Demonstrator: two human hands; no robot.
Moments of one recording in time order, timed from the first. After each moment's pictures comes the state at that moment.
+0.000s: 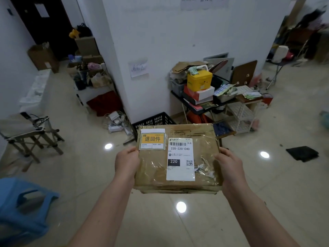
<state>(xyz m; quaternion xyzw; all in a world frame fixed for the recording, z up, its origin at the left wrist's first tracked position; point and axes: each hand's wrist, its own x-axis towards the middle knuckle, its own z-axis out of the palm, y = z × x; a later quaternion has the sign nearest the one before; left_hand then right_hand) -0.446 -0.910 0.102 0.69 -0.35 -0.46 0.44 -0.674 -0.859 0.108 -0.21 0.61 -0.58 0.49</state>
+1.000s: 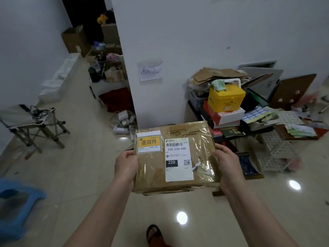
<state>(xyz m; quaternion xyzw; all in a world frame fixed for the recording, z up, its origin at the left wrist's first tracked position) -0.560 -1.242 0.059 0.75 -0.22 -0.41 0.47 -0.796 -1.251 0.093 -0.30 0.59 -0.49 0.56</state>
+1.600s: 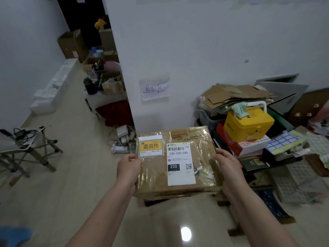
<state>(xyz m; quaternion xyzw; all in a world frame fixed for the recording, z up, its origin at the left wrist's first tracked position) -0.472 -1.496 0.060 0.75 -0.24 -0.41 0.45 -0.711 -1.508 0.087 -0.31 0.60 -0.48 0.56</state>
